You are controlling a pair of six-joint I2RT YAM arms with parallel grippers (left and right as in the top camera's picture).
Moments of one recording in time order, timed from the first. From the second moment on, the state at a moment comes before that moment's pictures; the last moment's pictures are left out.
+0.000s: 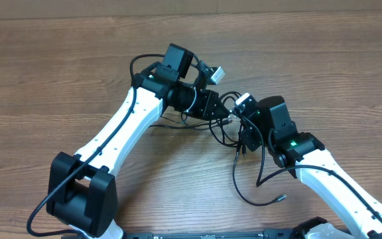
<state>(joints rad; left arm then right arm) -0.46 1.79 1.44 -0.76 0.87 -0.21 0.41 1.32 0.75 -0.34 -0.04 -0.29</state>
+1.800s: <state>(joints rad) -0.45 1.79 1.44 -0.76 0.62 0.00 0.41 0.60 0.75 -0.37 -0.41 -0.08</state>
